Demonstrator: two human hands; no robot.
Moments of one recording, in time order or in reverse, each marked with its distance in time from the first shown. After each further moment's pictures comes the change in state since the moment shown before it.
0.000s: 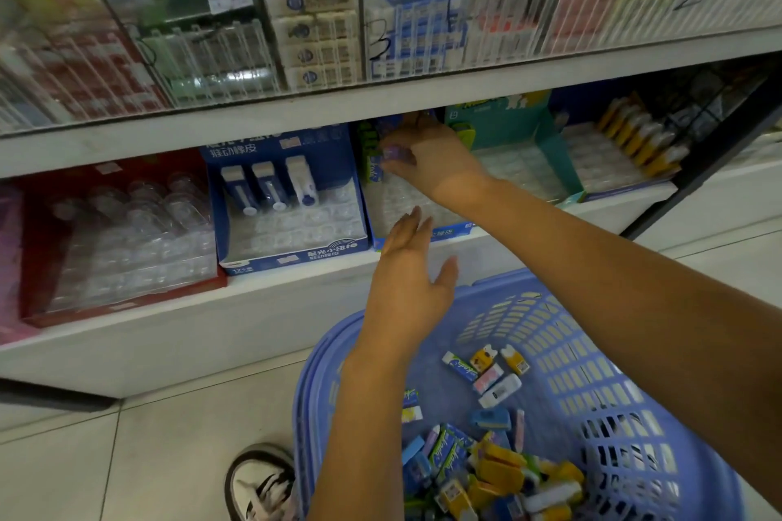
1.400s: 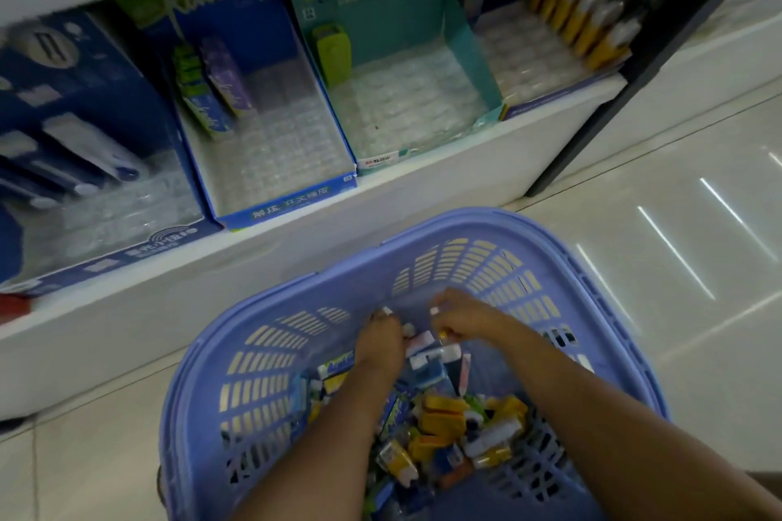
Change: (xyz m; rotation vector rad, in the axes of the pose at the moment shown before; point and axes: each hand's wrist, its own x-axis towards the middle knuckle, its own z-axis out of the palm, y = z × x) left_hand -0.041 -0.115 0.215 0.425 -0.620 -0.417; right_hand -0.235 0.148 0.185 0.825 -0.748 0.981
